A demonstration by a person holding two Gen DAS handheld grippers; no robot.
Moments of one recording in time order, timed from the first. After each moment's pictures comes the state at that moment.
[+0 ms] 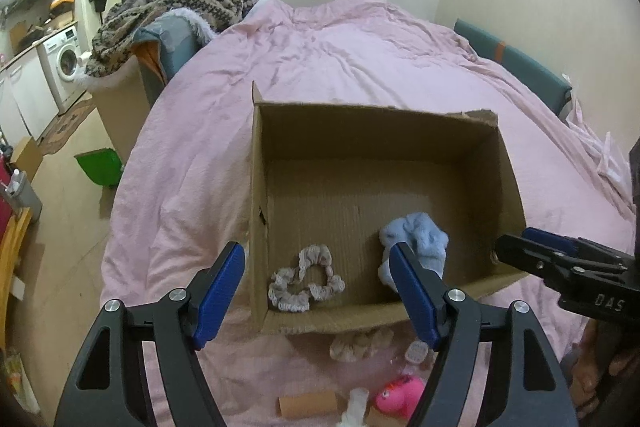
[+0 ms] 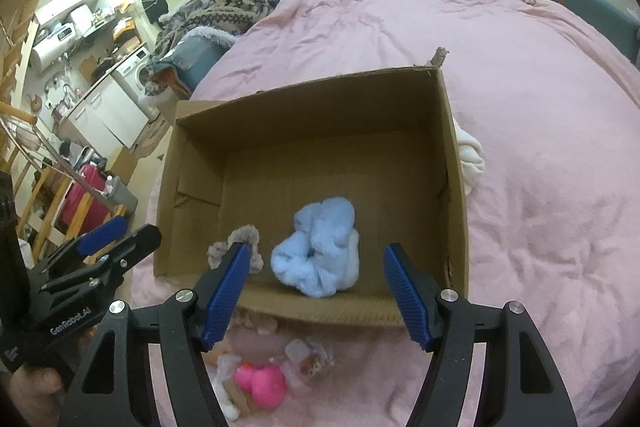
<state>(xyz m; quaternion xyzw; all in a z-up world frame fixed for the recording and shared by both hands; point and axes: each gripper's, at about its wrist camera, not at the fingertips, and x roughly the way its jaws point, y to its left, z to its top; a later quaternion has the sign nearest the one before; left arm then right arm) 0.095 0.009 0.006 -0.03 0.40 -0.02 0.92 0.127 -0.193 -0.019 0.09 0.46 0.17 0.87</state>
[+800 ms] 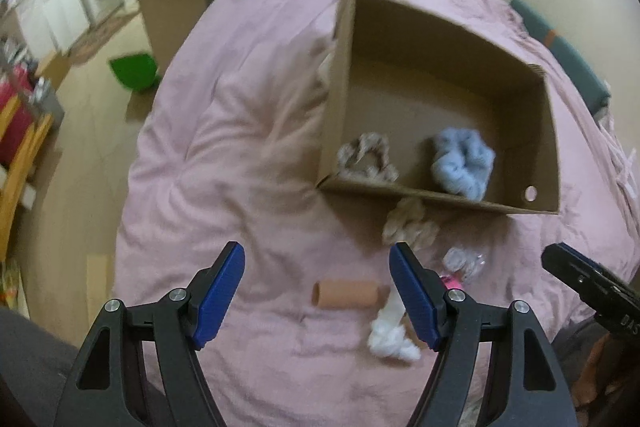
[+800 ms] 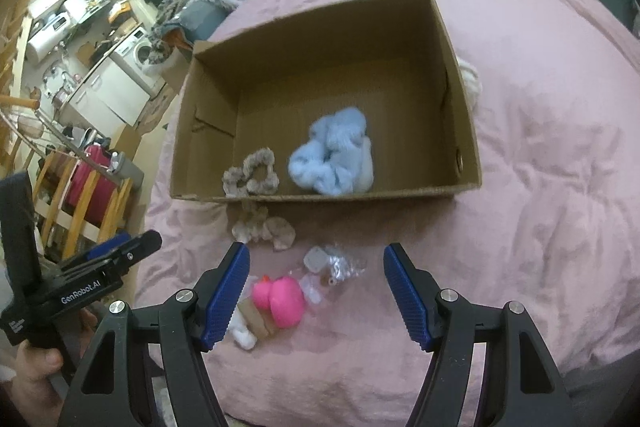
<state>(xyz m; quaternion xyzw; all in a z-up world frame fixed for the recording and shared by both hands) 0.037 0.053 -0.036 -0.11 0.51 0.05 0.85 0.067 -0.191 -0.038 0.11 0.52 0.18 0.83</state>
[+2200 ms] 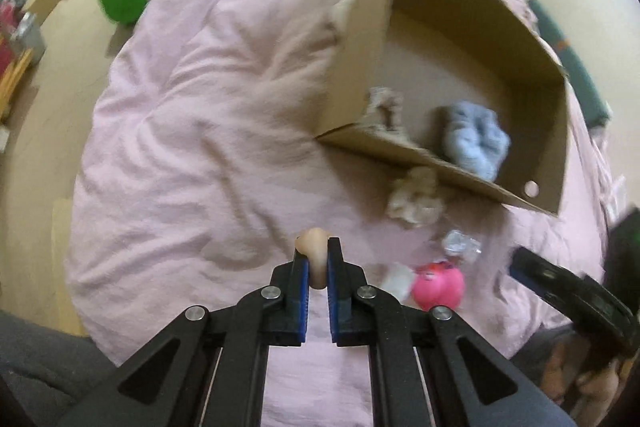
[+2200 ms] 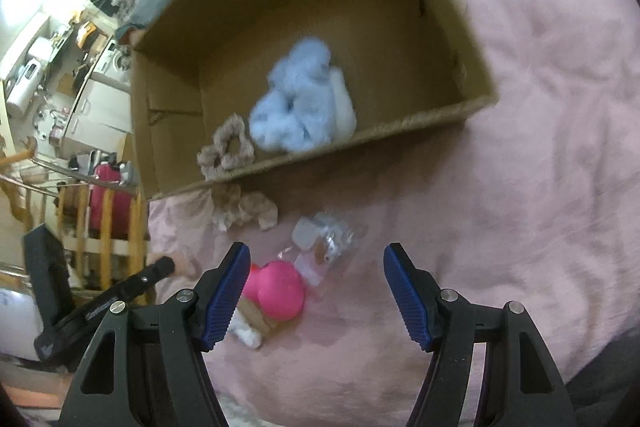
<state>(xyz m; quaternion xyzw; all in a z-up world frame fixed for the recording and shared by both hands) 0.044 0.067 -0.064 -0.18 0.57 0.02 0.80 0.097 -0.203 -0.097 0.21 0.61 0.17 0.74</state>
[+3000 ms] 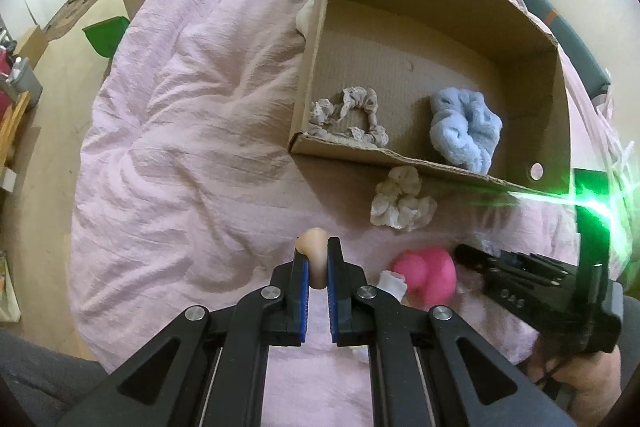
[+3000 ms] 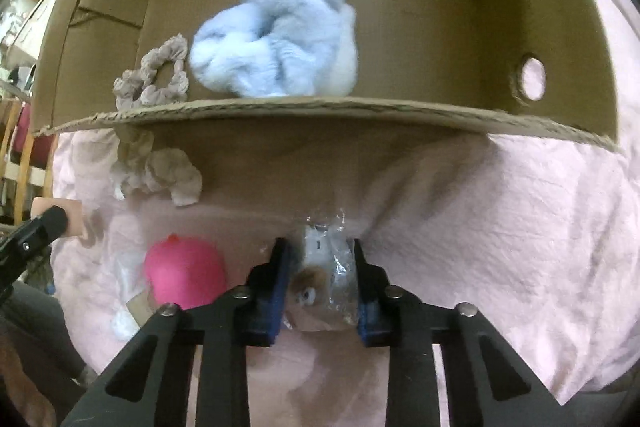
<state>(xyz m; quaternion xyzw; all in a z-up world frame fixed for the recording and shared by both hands) 0.060 0.039 -0.073 -0.12 0.56 0.02 0.82 0.107 -0.142 -0.142 0.01 0.65 0.12 0.75</state>
